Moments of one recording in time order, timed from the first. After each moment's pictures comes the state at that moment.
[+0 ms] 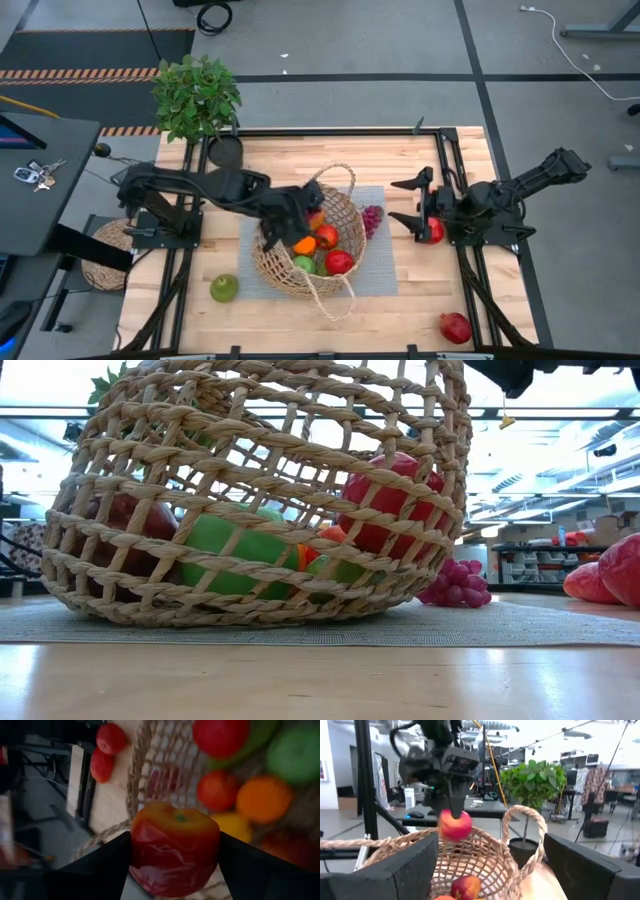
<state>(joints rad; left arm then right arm) -0.18 1.65 1.77 -1.03 -0.26 1.07 0.38 0.66 0.36 0.50 0.51 -0.14</state>
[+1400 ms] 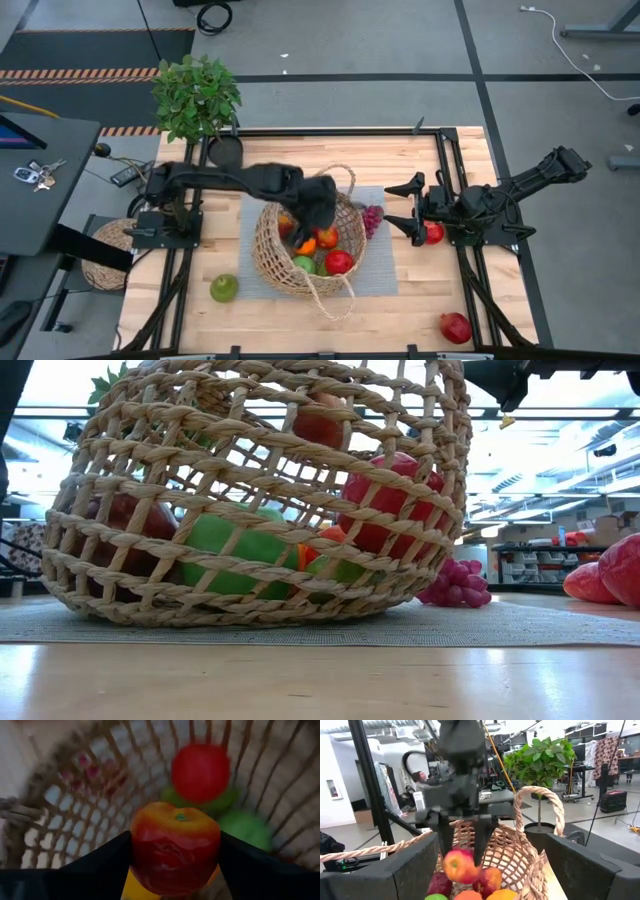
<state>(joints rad) -0.05 1.84 1.77 -1.01 0.13 0.46 0.38 0.73 0.36 0.53 0.50 0.05</state>
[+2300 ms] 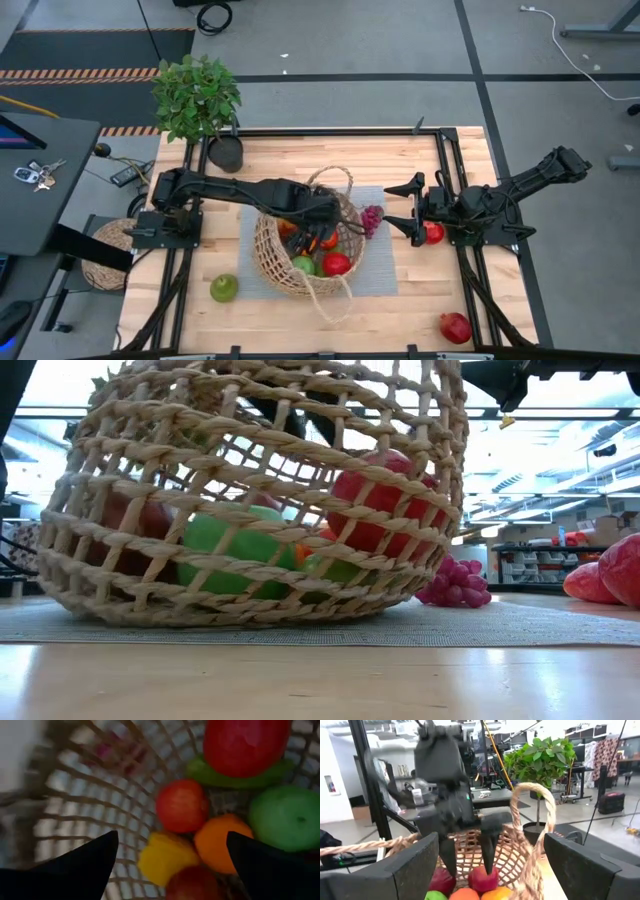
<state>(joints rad) -0.12 1.89 1.78 -1.05 -0.13 0.51 0.38 0.74 0.36 0.52 0.50 0.02</state>
